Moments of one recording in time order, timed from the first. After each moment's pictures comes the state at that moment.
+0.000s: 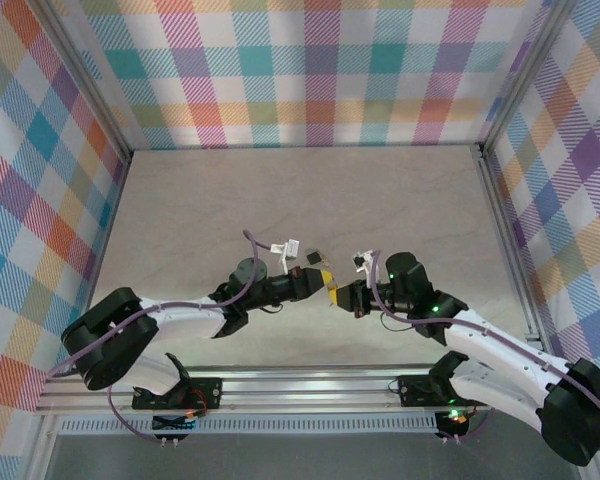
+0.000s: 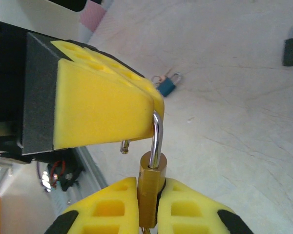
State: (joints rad) left arm -0.84 1.42 0.46 0.84 0.38 -1.12; right arm 0.69 0.90 0.45 -0.05 -0.52 0.51
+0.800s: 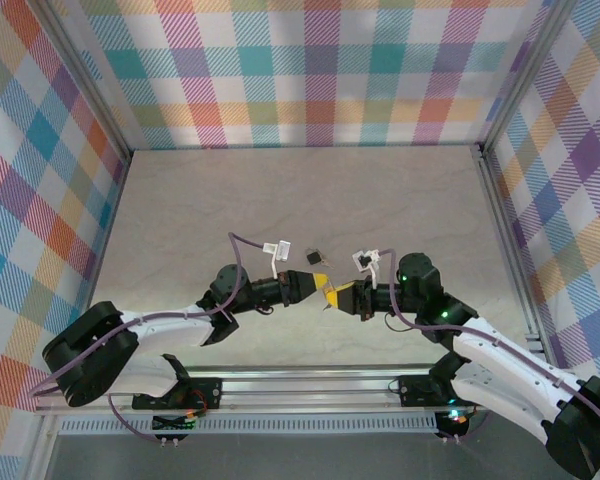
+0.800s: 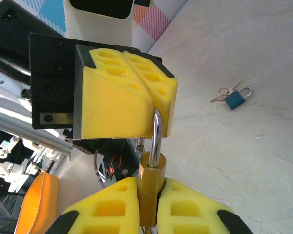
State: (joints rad) left arm -0.83 1.30 0.40 0.96 0.48 -1.06; right arm 0.68 0.81 0.44 0.04 -0.71 0.59
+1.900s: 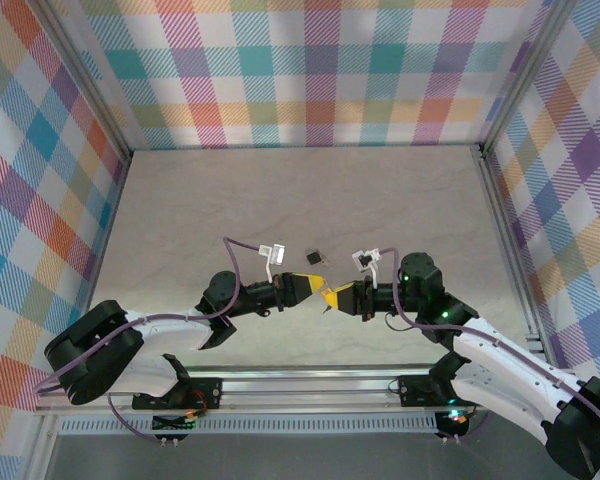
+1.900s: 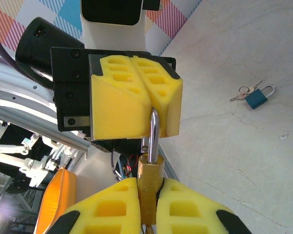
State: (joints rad) left arm -0.83 1.32 0.34 1.13 0.50 -1.05; right arm 0.67 0.80 0.44 0.08 -0.77 0.65
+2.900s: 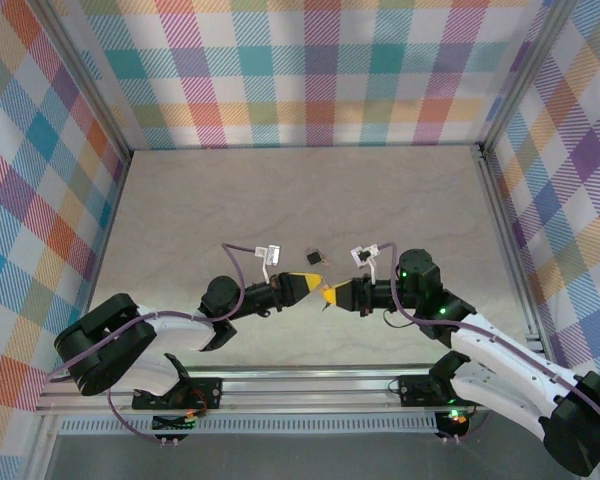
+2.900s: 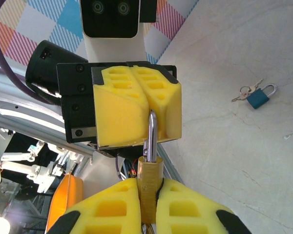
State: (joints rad) left arm -0.83 1.39 0.30 1.29 0.46 -1.08; right arm 0.66 0.84 0.46 0.10 -0.76 0.70
